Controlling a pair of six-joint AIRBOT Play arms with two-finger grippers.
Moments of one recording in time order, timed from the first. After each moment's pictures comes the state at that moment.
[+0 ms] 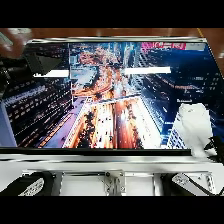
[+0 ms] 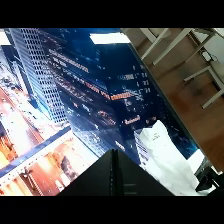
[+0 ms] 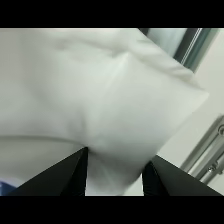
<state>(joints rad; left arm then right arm) 0.02 -1.05 1.29 0.40 -1.03 -1.03 -0.95 -1.20 0.80 -1.58 1.29 1.87</state>
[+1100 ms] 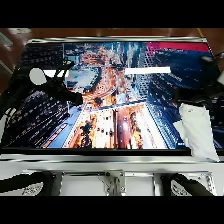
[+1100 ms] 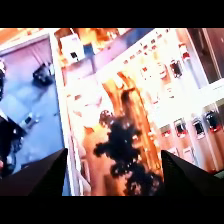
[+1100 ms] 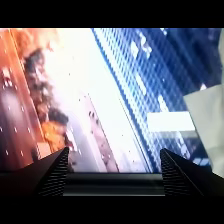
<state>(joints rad) -0.32 -1.38 1.40 1.37 -1.27 -1.42 -0.01 -1.19 1.34 -1.49 1.49 1.59</state>
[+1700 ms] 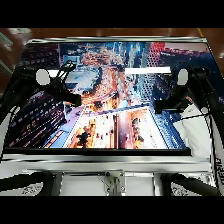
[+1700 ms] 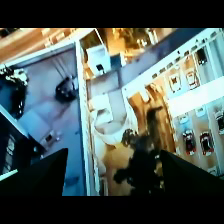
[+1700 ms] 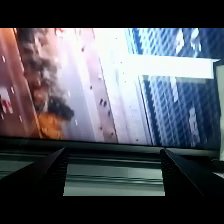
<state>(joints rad) -0.32 -1.40 1.41 1.43 -1.29 -1.43 0.17 -1.35 1.34 -1.57 1.59 1.63</state>
